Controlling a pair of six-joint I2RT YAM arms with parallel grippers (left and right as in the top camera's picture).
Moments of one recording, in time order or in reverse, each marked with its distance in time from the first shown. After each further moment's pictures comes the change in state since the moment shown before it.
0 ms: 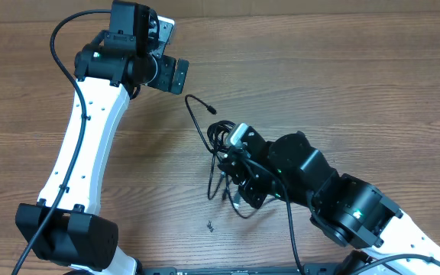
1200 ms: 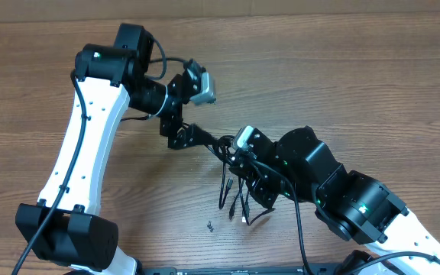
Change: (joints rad) left arm -0.001 0.000 0.000 -0.497 0.893 1.110; right arm -0.068 -0.003 0.000 -0.104 -0.065 -0.112
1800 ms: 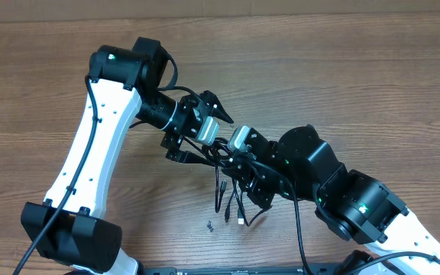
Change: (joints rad) left arm -0.071 0.000 0.000 -0.185 0.032 0.634; right arm -0.001 0.000 0.000 0.064 -0.082 0.000
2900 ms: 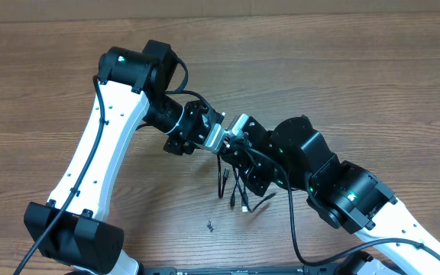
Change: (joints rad) left arm -0.045 0.000 -0.002 -0.011 -0.072 -0.037; right arm -0.027 0.058 0.000 0.061 0.045 0.005
